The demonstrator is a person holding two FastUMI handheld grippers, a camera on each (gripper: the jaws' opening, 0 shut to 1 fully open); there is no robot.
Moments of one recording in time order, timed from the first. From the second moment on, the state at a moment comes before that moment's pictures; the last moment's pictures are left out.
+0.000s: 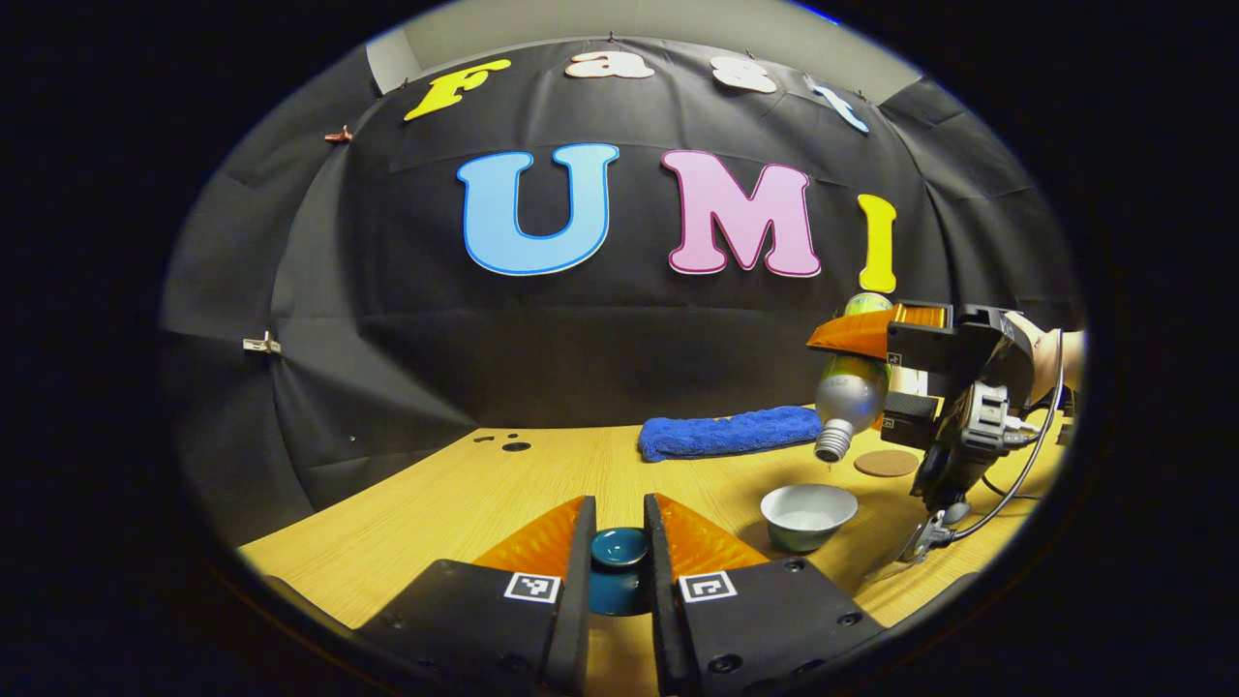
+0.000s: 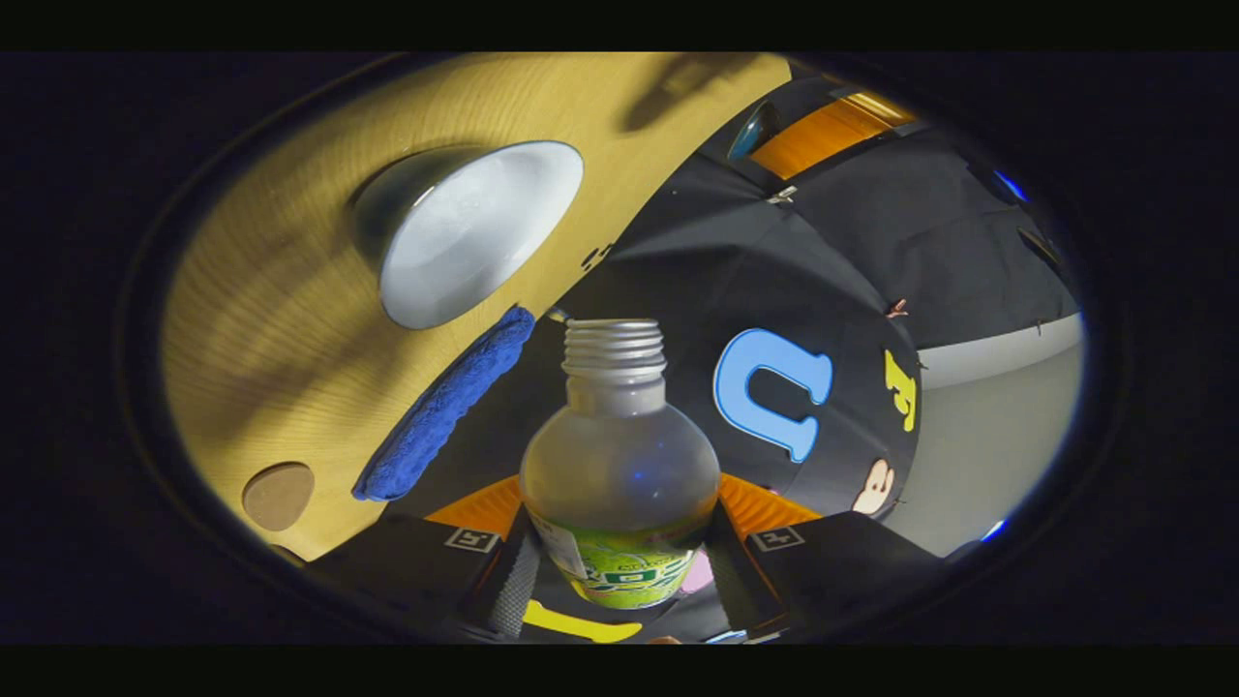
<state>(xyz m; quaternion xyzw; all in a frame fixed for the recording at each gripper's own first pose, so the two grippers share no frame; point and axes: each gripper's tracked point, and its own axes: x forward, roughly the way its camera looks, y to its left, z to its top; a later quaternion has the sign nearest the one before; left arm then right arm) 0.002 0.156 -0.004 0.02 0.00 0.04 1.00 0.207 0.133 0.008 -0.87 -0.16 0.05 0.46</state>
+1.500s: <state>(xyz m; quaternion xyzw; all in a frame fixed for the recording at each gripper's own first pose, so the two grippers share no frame) 0.001 0.158 -0.006 0.03 0.01 0.05 1.00 0.158 0.015 0.000 -0.47 0.04 0.02 0.88</state>
